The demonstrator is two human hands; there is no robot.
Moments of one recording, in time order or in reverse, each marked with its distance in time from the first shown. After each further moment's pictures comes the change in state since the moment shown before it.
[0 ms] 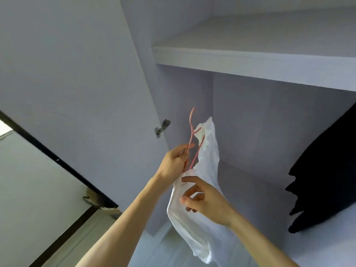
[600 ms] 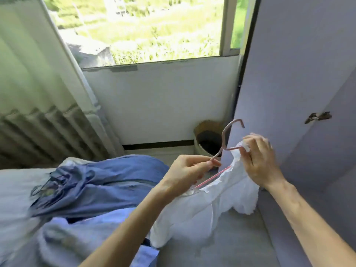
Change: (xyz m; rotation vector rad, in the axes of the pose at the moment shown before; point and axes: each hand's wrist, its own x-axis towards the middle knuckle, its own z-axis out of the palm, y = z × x) left_hand -0.388 -0.077 -0.110 -0.238 0.554 -0.153; right_hand -0.014 -0.056 0.202 -0.771 -0.067 -0.817
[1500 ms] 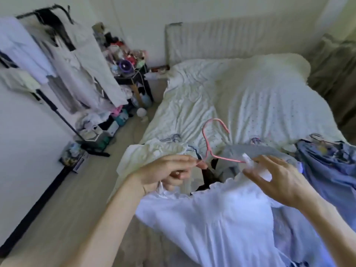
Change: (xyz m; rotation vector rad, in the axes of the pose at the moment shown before) left_hand -0.561 -0.067 0.014 -0.663 1.363 -0.359; right_hand -0.182 -0.506 0.142 0.574 -0.936 -1.488
